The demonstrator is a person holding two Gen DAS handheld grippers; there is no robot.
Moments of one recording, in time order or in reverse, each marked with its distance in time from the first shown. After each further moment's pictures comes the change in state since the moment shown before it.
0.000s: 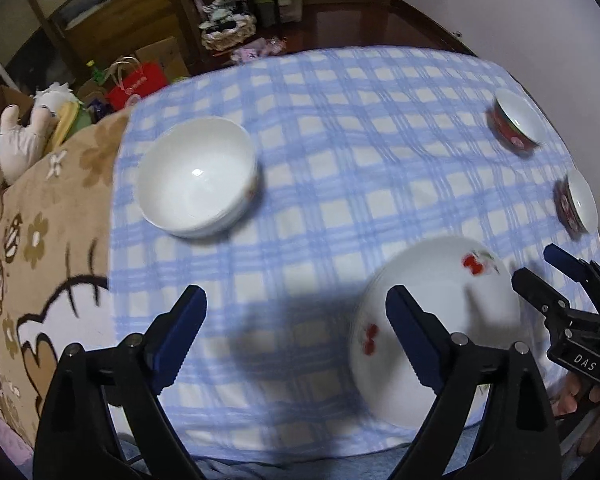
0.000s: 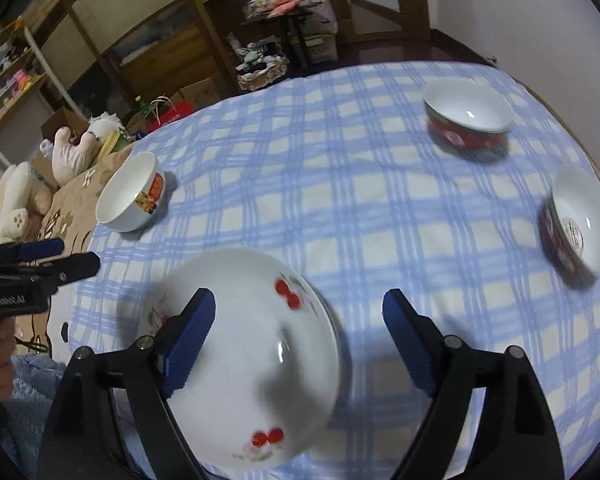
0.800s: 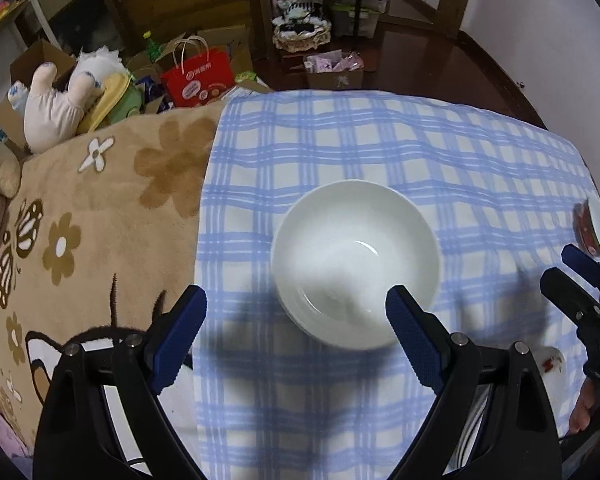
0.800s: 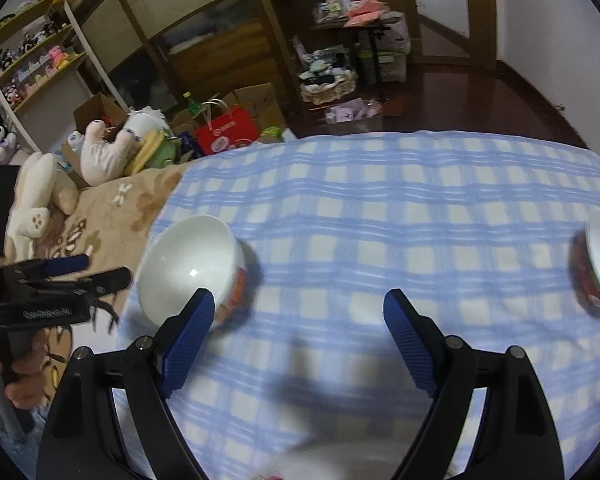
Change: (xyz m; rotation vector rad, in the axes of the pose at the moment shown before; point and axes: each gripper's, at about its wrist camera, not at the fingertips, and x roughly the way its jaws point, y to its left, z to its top) left arm 0.056 0.148 0.067 -0.189 -0.007 0.049; right arm 0.089 0.127 0.117 -0.117 -0.009 0.130
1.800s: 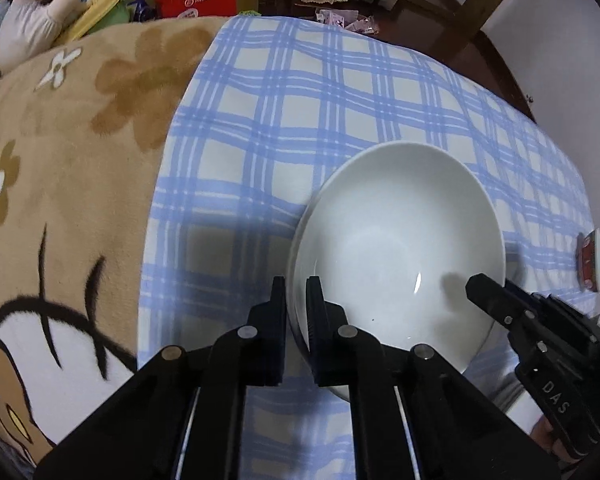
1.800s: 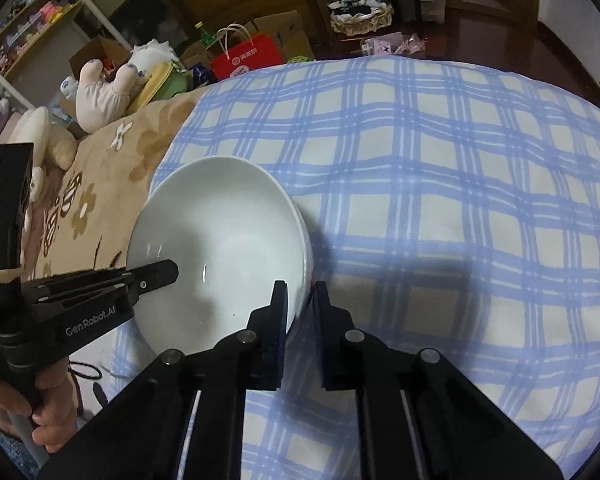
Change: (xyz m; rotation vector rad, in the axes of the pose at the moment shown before) left arm 0.073 0.024 -0.005 -0.168 0.160 -0.152; right arm 0.097 0.046 -0.005 -0.011 0.234 0.045
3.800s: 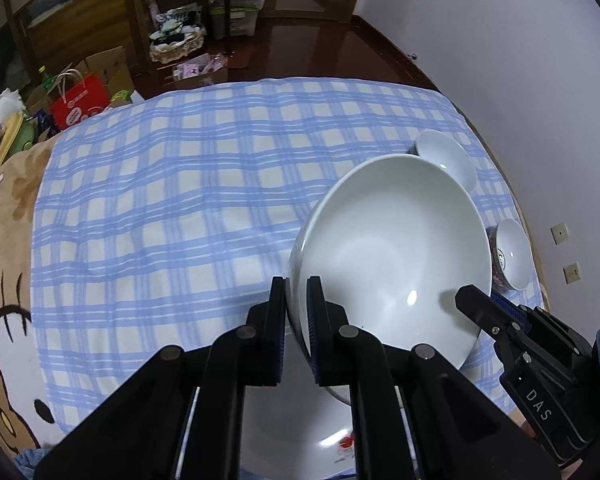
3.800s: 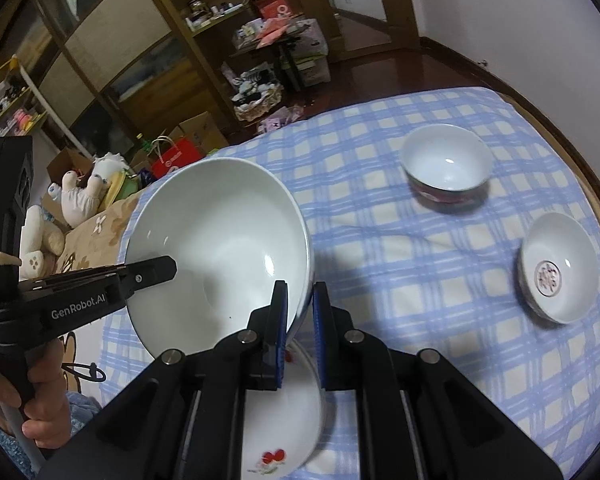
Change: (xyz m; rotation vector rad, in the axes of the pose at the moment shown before) left arm -0.094 -0.268 -0.119 0.355 -0.128 -0.107; right arm -0.227 -0.168 -0.146 0.246 -0.296 -0.121
